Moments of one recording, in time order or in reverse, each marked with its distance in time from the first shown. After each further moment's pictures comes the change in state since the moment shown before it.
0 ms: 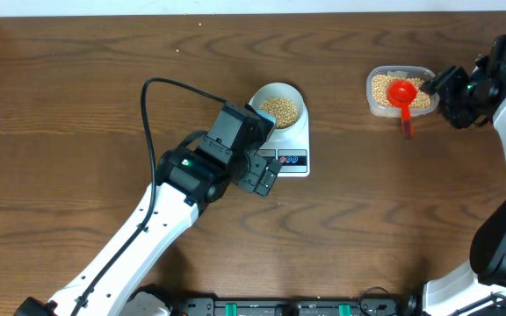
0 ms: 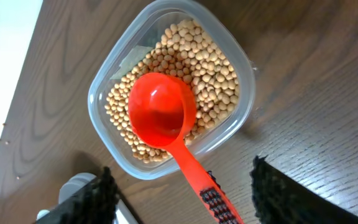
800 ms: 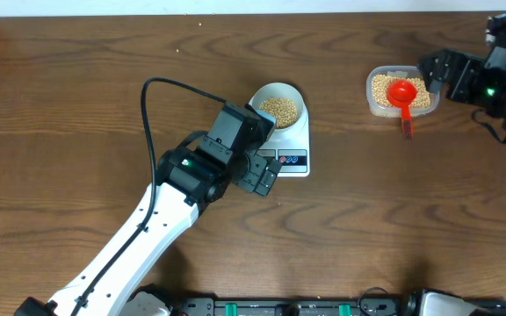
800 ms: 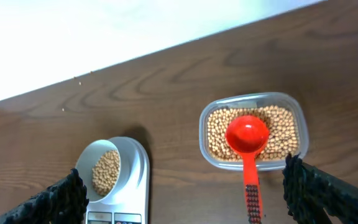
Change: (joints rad) left arm 0.000 0.000 0.000 0.000 0.000 0.000; right arm 0.050 -0.389 0.021 -0.013 -0.104 -0.447
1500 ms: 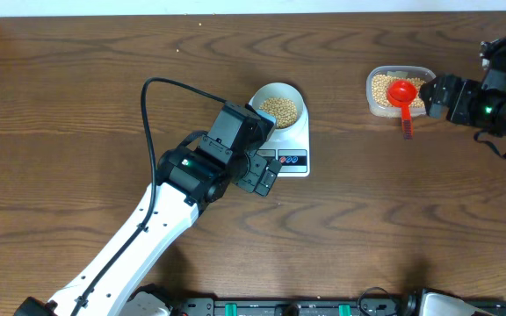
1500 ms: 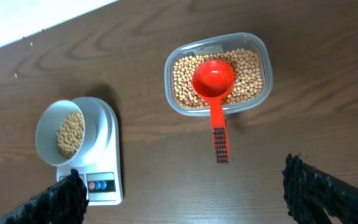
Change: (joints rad) left arm 0.000 0.000 0.000 0.000 0.000 0.000; right arm -0.009 -0.014 0.001 -0.211 0.106 -0.076
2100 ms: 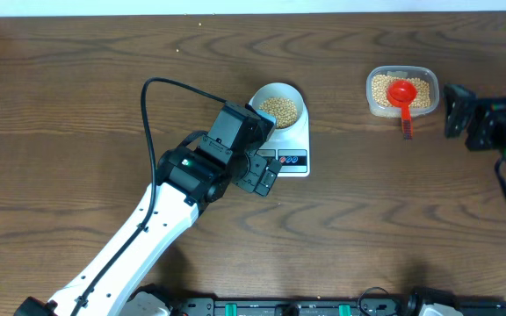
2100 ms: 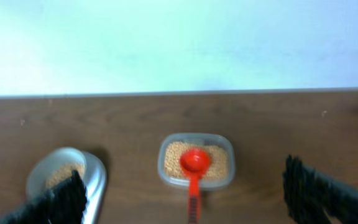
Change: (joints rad) left arm 0.000 0.000 0.000 -0.001 0.000 0.000; right arm 0.001 -0.393 -0.172 0.265 0.046 -0.143
